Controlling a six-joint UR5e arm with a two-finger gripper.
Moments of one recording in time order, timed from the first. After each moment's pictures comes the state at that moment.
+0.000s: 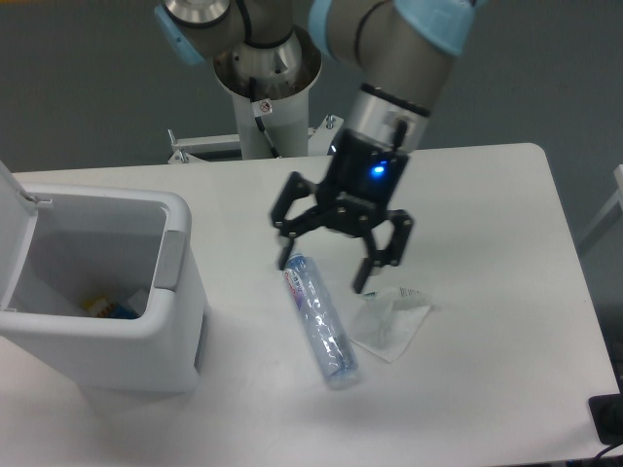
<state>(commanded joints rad) 2.67 -1.77 -1.60 -0.92 0.84 0.57</state>
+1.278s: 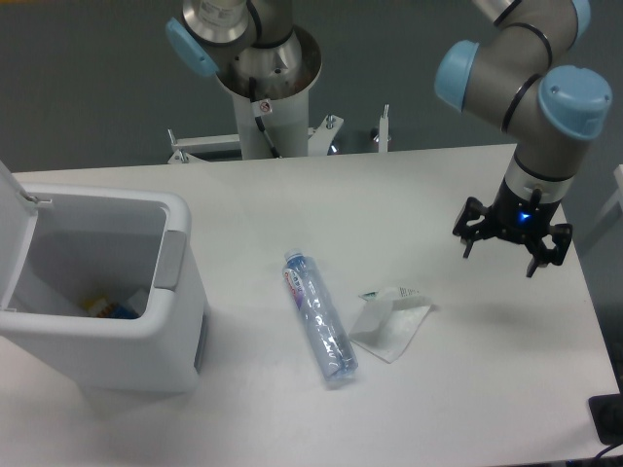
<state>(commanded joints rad) 2.78 -1.98 -1.51 -1.15 1.54 1.32</state>
